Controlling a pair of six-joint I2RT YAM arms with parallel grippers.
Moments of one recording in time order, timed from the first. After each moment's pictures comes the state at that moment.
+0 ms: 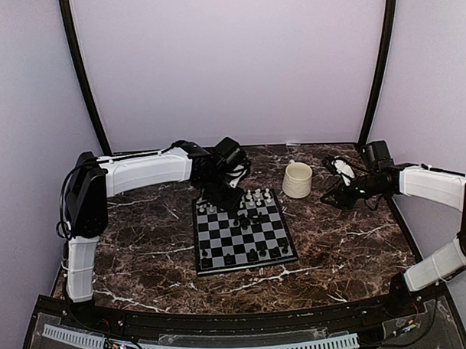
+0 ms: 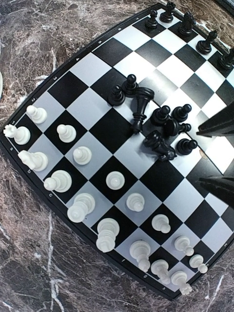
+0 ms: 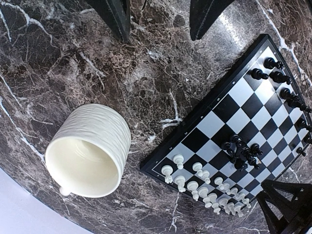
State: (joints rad) left arm -0.85 2.13 1.82 -0.83 -0.04 -0.22; right arm 0.18 1.34 0.81 -0.35 -0.54 -0.47
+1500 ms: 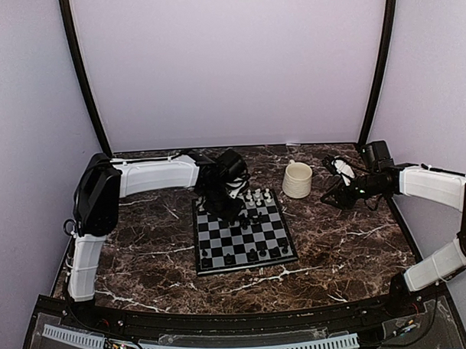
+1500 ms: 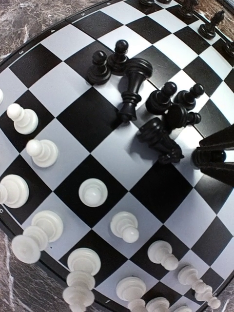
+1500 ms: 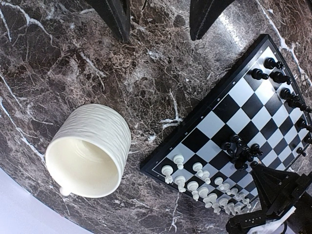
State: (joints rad) left arm -0.84 2.21 1.81 -0.84 0.04 -0.24; right arm 0.18 1.34 0.81 -0.35 -0.54 -0.47
